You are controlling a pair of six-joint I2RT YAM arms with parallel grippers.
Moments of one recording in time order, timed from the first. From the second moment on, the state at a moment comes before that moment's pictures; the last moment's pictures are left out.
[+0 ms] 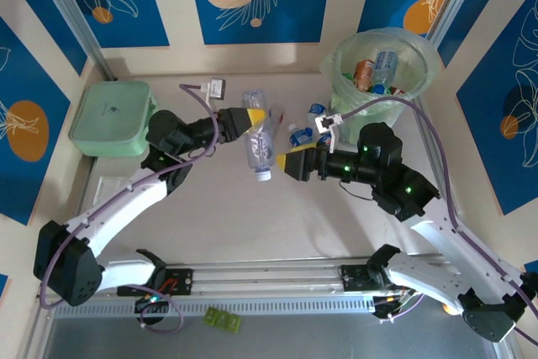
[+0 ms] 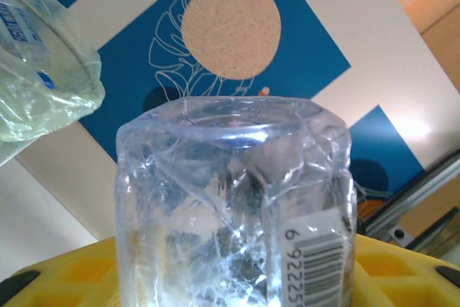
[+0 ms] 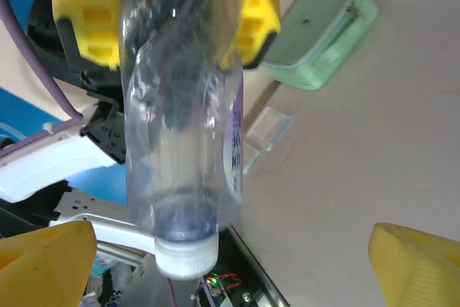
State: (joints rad) left arm -0.57 1.22 0.95 0.64 0.79 -1.16; right arm 0.68 0.89 1.01 -0.33 -0.54 0.69
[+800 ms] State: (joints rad) left arm -0.65 1.14 0.94 0.42 0.74 -0.99; right arm 0.77 1.01 0.97 -0.04 -0.62 0.78
